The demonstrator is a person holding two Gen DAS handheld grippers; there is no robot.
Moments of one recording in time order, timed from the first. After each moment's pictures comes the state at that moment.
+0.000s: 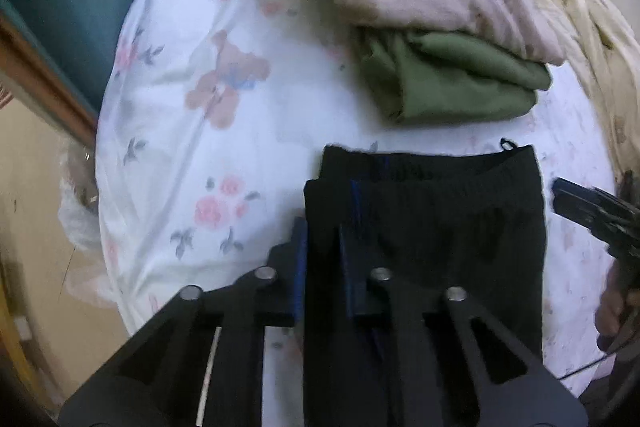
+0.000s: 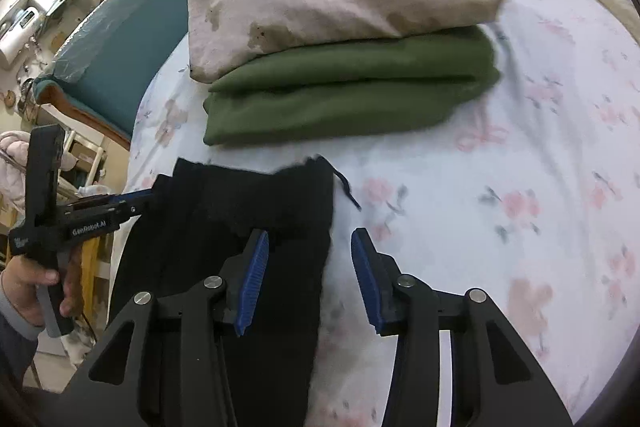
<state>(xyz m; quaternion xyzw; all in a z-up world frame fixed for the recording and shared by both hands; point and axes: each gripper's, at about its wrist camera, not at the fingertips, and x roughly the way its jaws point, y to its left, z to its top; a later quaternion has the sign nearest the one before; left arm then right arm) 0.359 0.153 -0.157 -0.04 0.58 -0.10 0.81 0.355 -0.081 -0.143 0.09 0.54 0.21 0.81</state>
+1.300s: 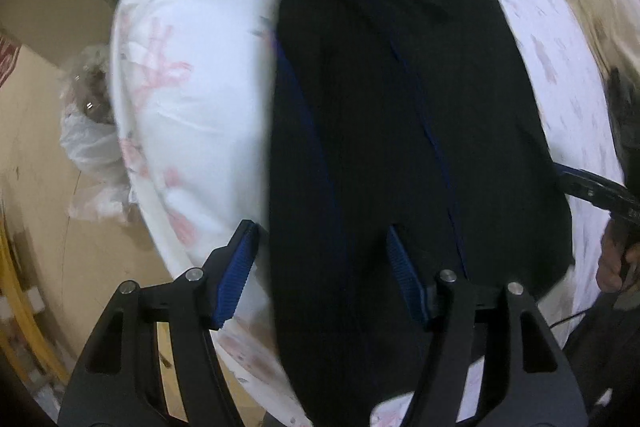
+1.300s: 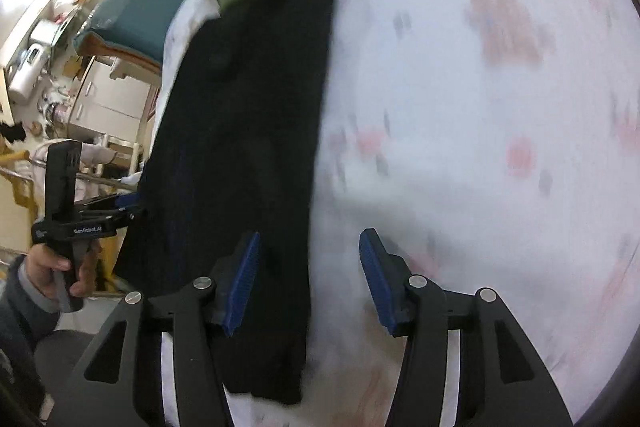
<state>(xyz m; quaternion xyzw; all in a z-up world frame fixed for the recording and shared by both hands) 0.212 0.154 -0.171 0.01 0.68 -0.14 0.72 0.183 -0.134 -0.184 0.21 0.61 0.23 0.73</state>
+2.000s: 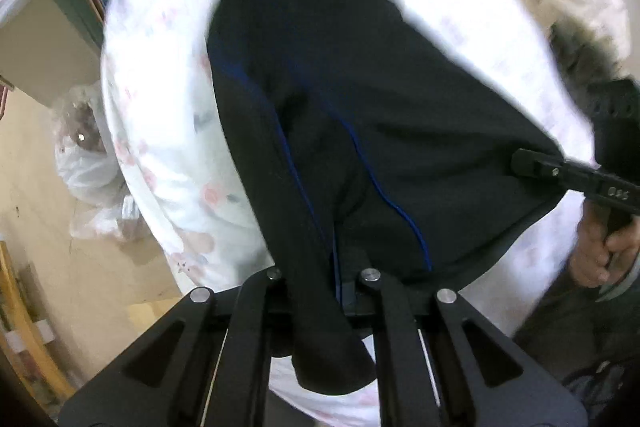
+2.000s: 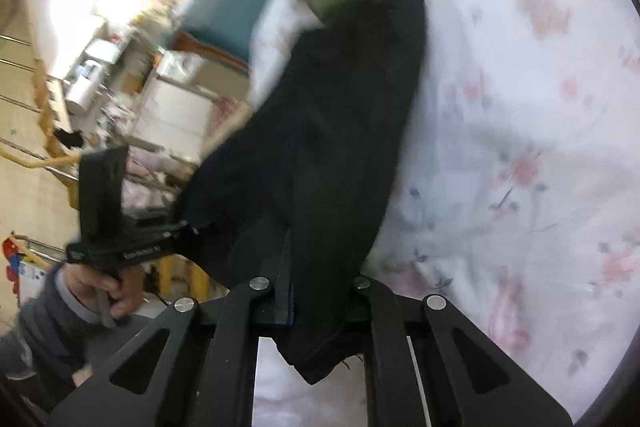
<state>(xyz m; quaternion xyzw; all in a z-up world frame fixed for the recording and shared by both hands) 0.159 0.113 -0.072 0.01 0.62 -0.19 0.76 0.120 -0.102 -0.113 0.28 0.52 0.31 0.75</state>
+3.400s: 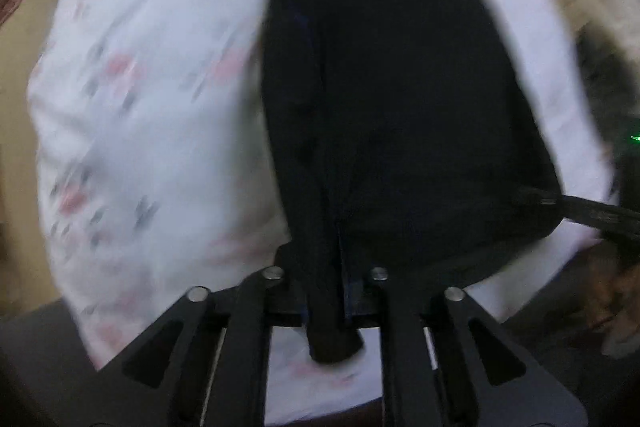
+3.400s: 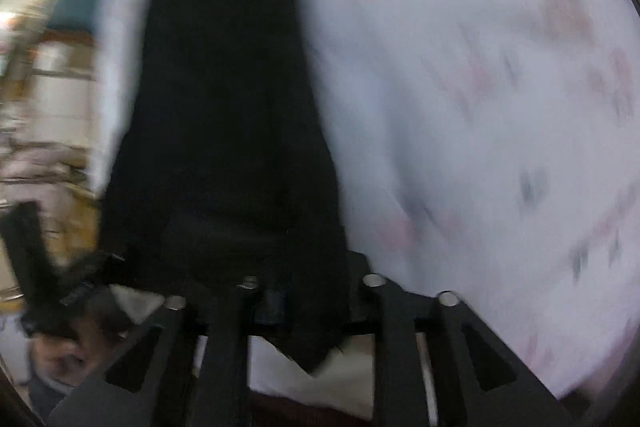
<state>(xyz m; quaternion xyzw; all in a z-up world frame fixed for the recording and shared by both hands) 0.063 0.017 -0.168 -0.04 0.70 -0.09 0.70 0.046 -0.241 -0.183 0.19 0.72 0.10 0.66</state>
